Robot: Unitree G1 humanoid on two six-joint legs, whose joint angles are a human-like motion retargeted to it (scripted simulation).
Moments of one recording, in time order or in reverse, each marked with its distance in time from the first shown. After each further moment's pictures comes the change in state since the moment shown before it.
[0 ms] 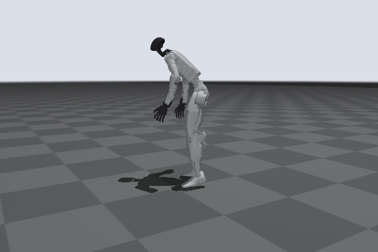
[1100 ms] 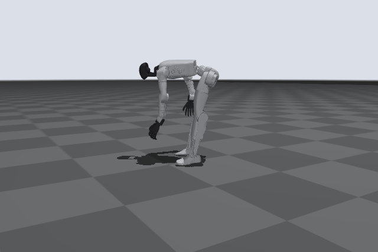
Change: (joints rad) left arm -1.001 0.186 -0.311 0.424 0.096 -0.035 0.169; right arm -0.171 -0.074 0.066 -0.361 0.311 -0.288 -0.111; waist -0.161 -0.006 0.055; left_leg -0.780 -0.034 0.010 -0.288 0.178 -0.104; right_leg -0.939 0.073 -0.036 -0.019 0.307 0.000
